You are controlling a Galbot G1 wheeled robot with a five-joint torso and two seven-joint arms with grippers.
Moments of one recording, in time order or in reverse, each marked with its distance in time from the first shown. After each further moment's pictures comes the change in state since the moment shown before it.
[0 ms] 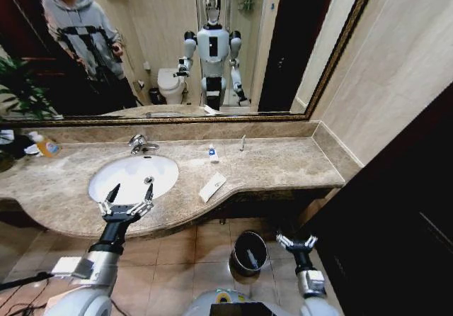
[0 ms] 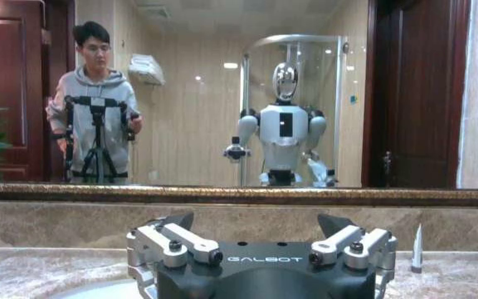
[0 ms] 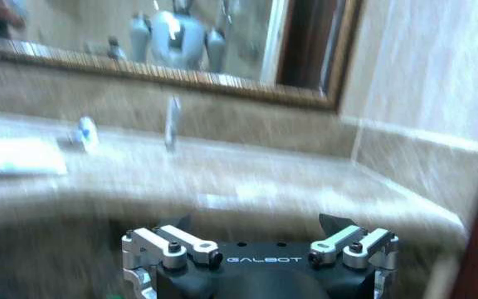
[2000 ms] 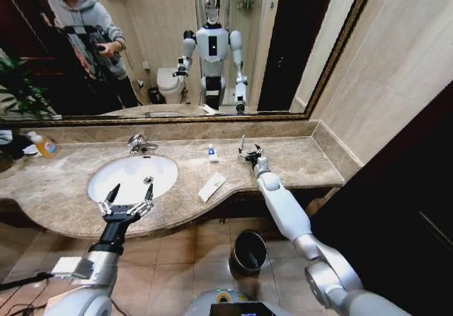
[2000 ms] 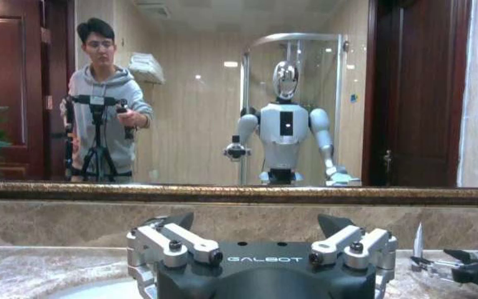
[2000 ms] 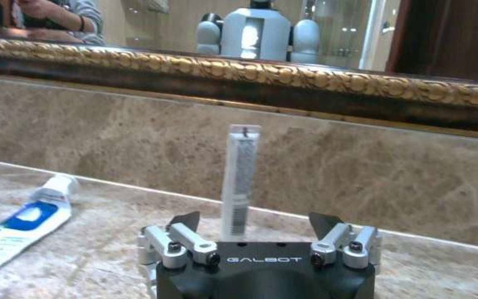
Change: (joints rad) left arm 0.000 0.000 0.000 0.000 0.000 0.000 0.000; right arm 1.264 -0.083 -0.367 -1.048 0.195 -0.148 -0.104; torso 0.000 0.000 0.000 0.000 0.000
